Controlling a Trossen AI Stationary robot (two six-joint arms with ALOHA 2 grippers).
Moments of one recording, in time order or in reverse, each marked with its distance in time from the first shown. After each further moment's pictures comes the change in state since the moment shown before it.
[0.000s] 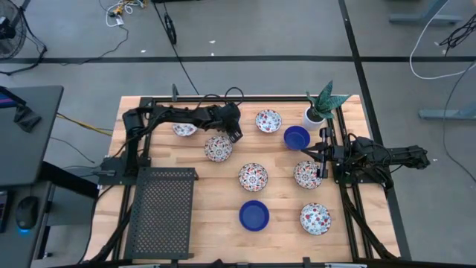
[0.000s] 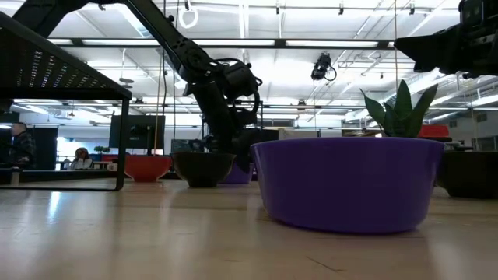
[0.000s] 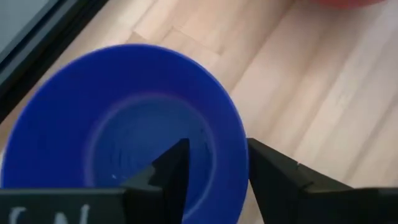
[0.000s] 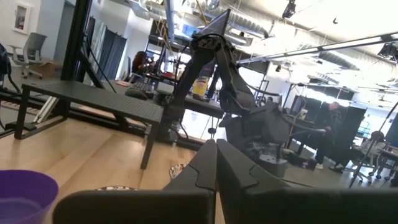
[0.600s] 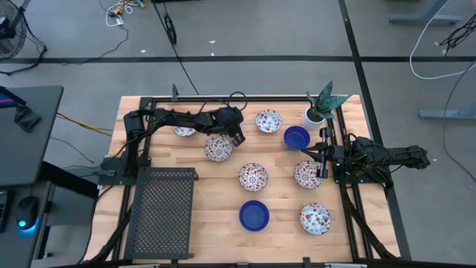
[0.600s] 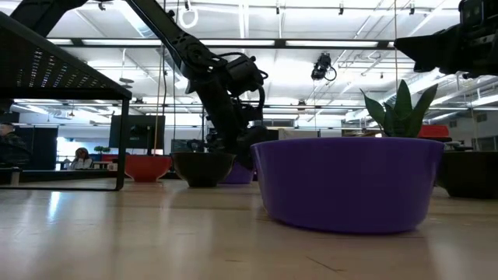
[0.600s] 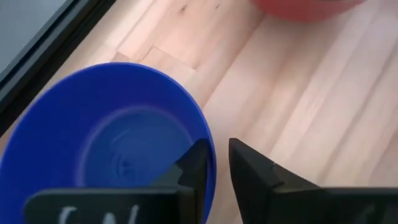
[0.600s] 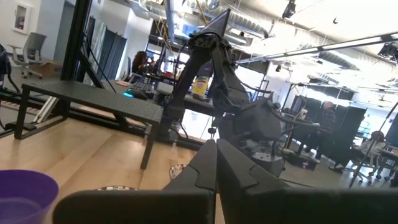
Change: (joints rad) left arm -0.060 0.000 0.000 0.039 -0.072 0.003; right arm 0.000 0.000 0.000 0.000 0.000 0.000
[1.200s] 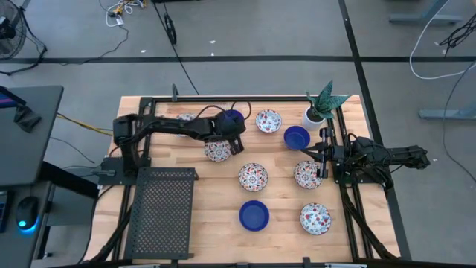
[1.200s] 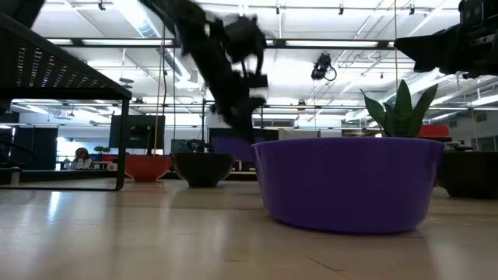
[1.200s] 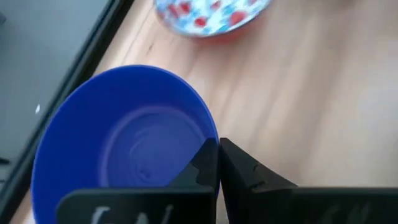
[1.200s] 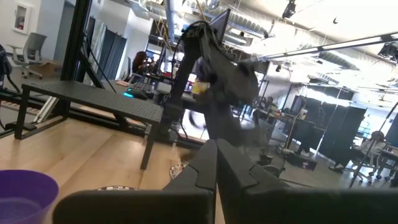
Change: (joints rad) left arm -0.160 -0.158 0.047 -0.200 -0.095 0.091; right arm 0.000 0.000 0.000 0.000 0.000 0.000
